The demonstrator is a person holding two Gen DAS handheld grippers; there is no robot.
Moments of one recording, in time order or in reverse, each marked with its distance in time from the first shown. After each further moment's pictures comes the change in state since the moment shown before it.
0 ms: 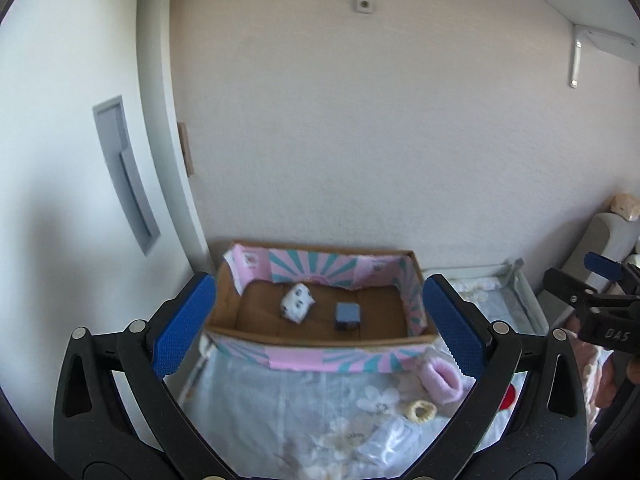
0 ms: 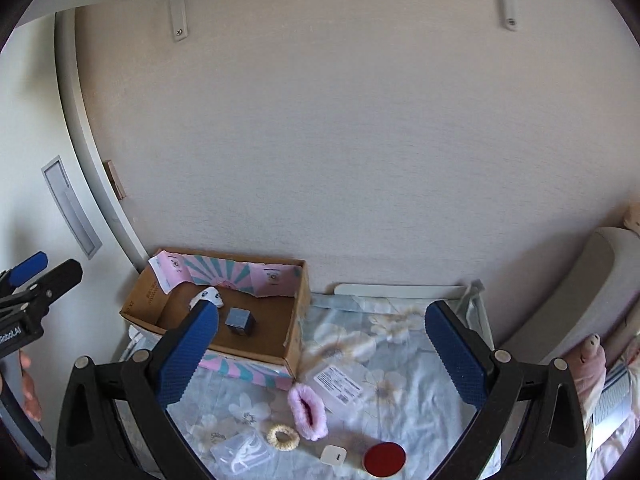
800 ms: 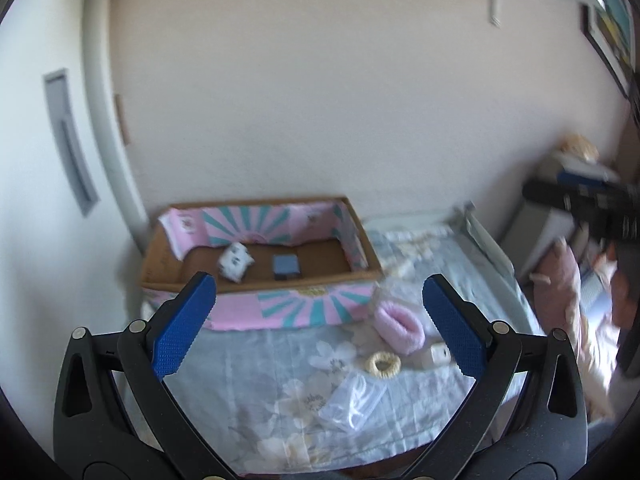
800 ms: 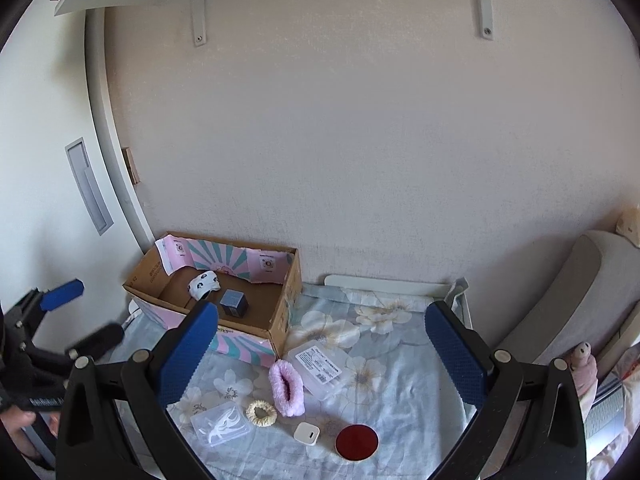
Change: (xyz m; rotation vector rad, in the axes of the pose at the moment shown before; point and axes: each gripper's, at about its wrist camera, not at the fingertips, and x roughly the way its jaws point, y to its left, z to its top) left arm 0.002 -0.046 -0.084 0.139 0.036 -0.181; right arm -0.031 -0.026 -0.031 -0.043 -0.008 -0.015
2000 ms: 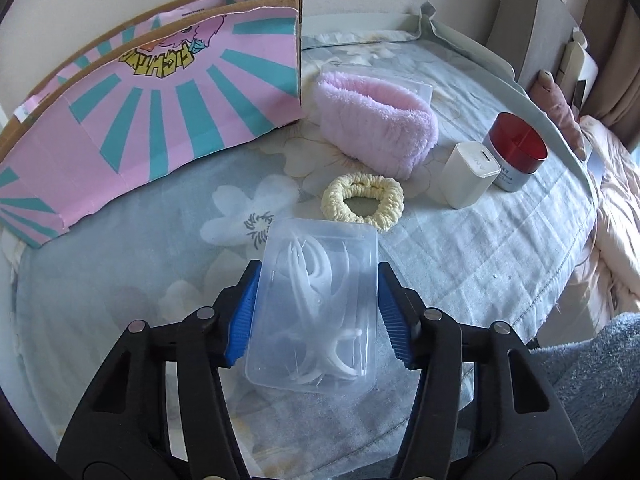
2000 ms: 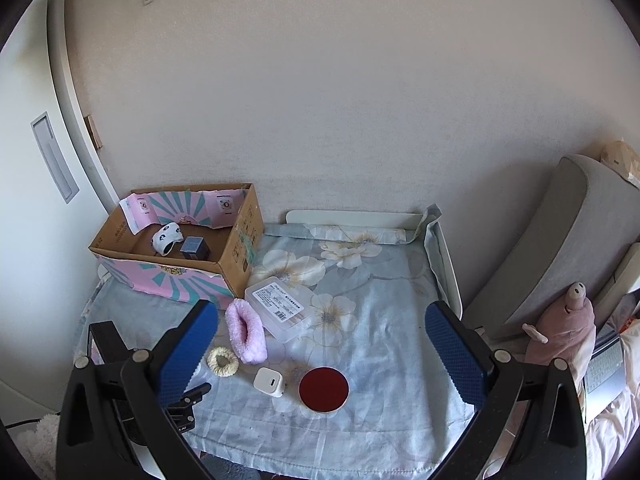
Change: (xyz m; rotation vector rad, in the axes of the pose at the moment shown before) left arm 0.157 -0.041 -0.153 0.229 0.386 -0.165; right arm 0.016 -0.041 -0.055 0.089 0.191 -0.123
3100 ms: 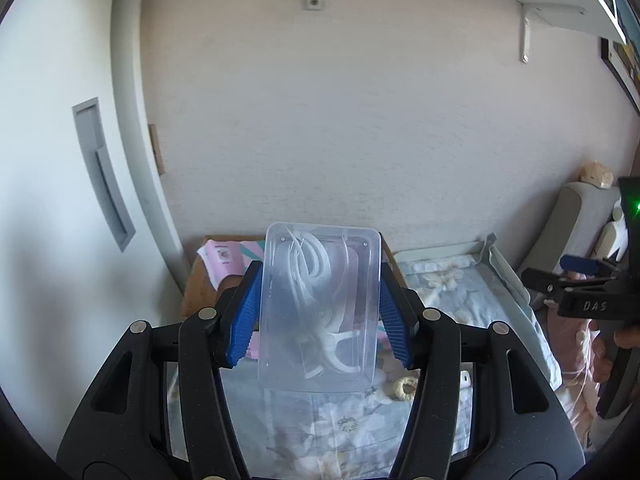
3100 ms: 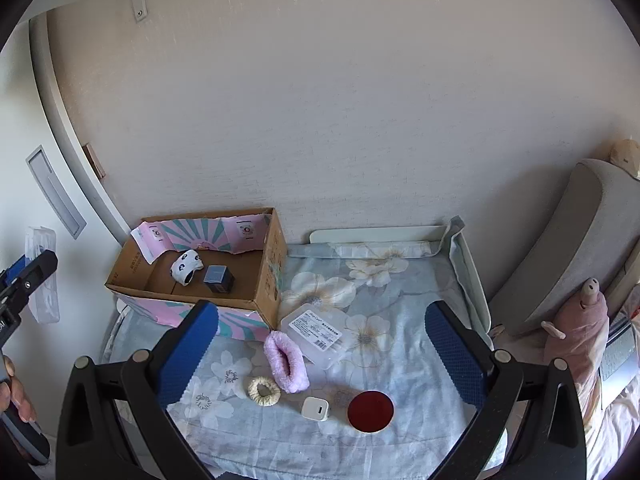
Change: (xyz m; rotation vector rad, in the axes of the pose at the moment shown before) left arm -0.246 0.091 0.093 -0.278 -0.446 0.245; right arm 0.012 0.030 0.041 0.124 0.064 -0.047
